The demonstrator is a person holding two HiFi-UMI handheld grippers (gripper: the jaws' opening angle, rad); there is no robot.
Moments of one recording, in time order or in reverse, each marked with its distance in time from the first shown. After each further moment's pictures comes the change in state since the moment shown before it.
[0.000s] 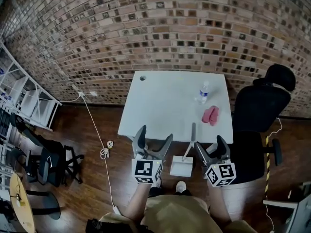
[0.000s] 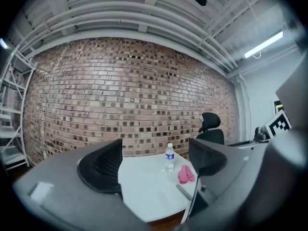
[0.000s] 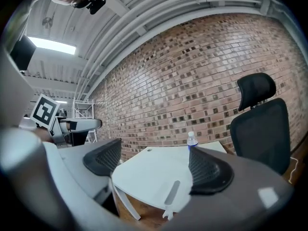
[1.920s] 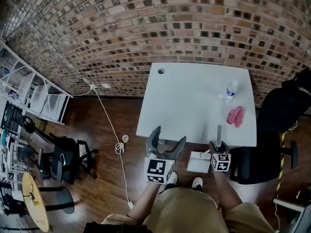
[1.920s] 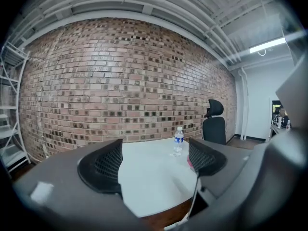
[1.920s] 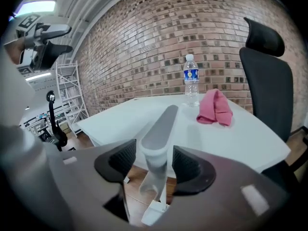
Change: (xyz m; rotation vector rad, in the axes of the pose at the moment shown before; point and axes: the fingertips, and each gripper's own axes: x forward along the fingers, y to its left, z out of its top) left arm 0.032 0.075 -0.056 -0.010 0.161 -0.031; right arm 0.108 -0.057 -0.277 -0.028 0.457 -0.127
